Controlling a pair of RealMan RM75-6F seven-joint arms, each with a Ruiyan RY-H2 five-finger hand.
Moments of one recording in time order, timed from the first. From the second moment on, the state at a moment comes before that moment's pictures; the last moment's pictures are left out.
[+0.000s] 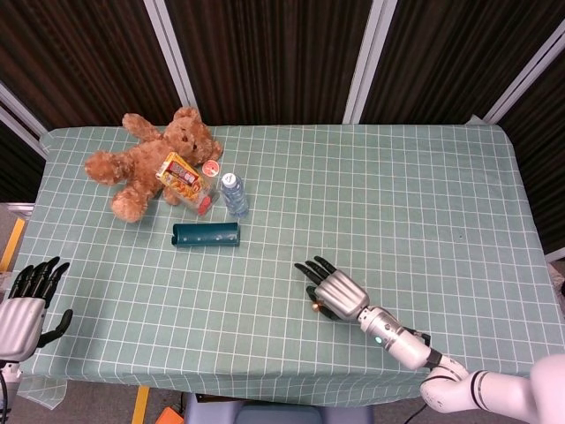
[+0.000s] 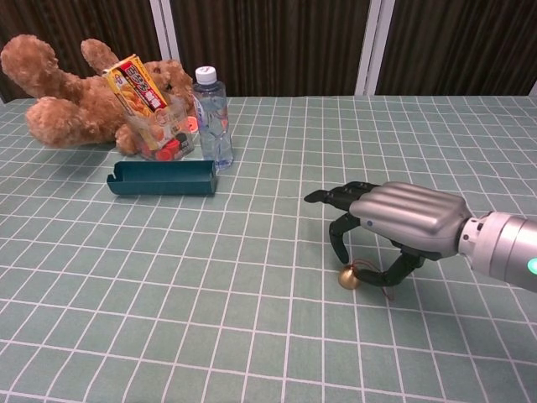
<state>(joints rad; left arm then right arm) -0.12 -1.11 -0.02 -1.59 1.52 1.45 0.05 0.64 -1.58 0.03 -1.36 -1.60 0.91 -0.17</state>
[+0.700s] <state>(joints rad) -0.12 -1.11 -0.01 -1.60 1.52 1.45 0.05 0.66 -1.58 0.01 -1.35 -1.59 0.94 -0.17</state>
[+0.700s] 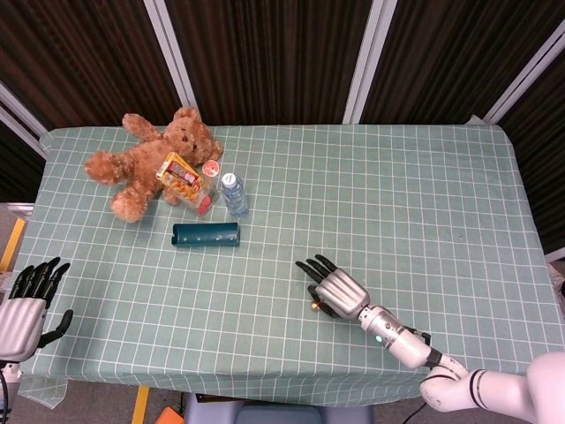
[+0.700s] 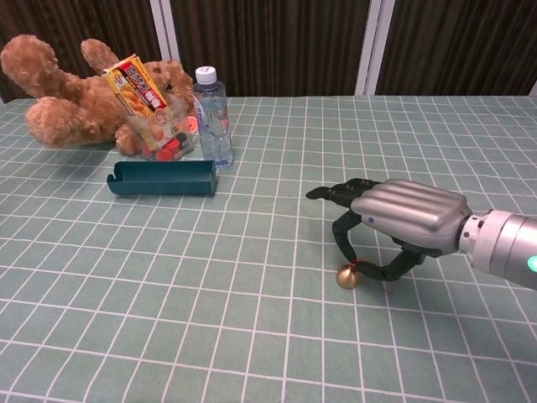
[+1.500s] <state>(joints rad) -0.11 -1.10 -0.02 -1.60 1.52 1.46 0.03 0.68 -1.59 0.04 -1.42 -1.58 0.98 -0.16</state>
